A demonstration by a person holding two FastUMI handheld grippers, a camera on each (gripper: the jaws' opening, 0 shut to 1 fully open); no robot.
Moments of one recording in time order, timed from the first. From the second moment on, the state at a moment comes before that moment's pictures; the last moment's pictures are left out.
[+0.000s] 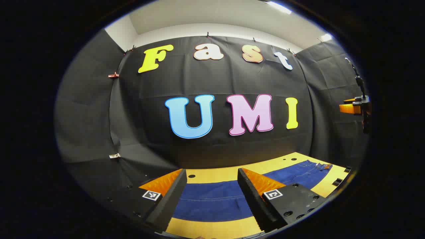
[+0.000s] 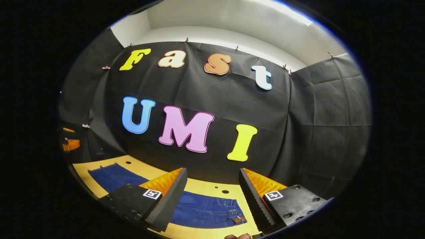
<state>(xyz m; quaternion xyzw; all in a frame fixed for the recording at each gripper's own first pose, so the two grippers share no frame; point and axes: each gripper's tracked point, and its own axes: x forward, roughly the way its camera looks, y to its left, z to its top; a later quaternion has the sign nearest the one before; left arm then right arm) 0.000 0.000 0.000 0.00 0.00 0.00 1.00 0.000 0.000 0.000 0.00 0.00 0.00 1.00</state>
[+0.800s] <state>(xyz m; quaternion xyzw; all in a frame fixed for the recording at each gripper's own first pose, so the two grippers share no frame) -0.008 0.001 0.013 -0.03 -0.01 -0.02 1.00 -0.016 0.016 -0.010 0.01 0.02 0.00 1.00</state>
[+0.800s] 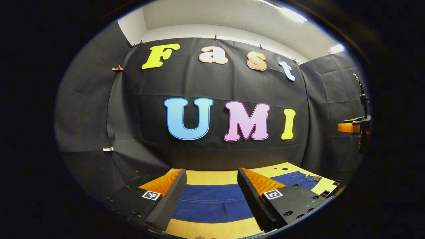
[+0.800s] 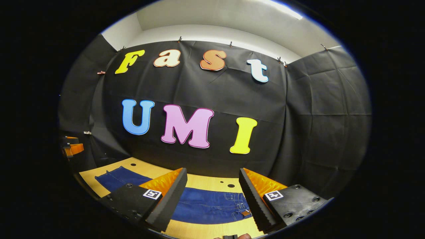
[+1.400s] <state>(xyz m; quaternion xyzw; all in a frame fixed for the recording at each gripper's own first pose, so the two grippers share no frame) 0.021 0.040 -0.119 -0.02 0.13 -0.11 0.99 0.034 0.009 -0.075 -0.16 0.08 0.08 0.98</state>
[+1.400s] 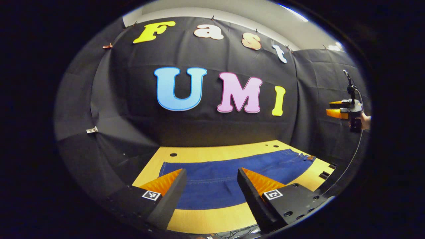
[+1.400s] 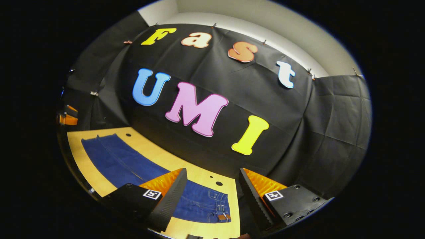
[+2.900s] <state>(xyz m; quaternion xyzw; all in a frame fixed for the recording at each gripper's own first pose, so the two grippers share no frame) 0.075 0.131 -0.359 0.40 0.54 -0.46 0.59 0.062 -0.074 -0.489 -0.34 0.49 0.41 0.69</state>
